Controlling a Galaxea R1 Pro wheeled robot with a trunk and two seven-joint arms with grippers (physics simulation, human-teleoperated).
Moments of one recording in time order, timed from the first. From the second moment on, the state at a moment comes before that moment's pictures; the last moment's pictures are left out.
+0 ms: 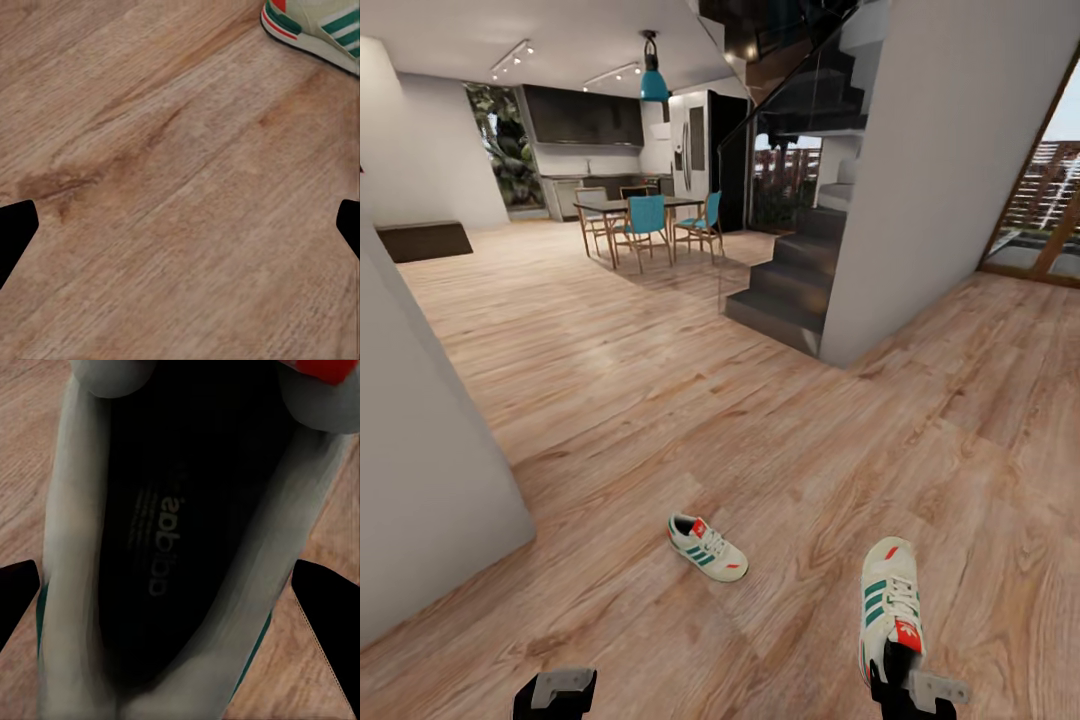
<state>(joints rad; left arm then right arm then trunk) -0.29 0.06 0.08 -0.31 -0.03 -0.42 -0.05 -0.19 -0.08 -0.05 -0.51 -0.11 -0.41 -0.10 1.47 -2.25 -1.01</state>
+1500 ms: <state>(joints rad) -0.29 0.06 0.08 -0.31 -0.03 -0.42 -0.05 -0.19 -0.08 -0.05 -0.51 -0.11 -0.41 -0.10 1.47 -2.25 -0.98</state>
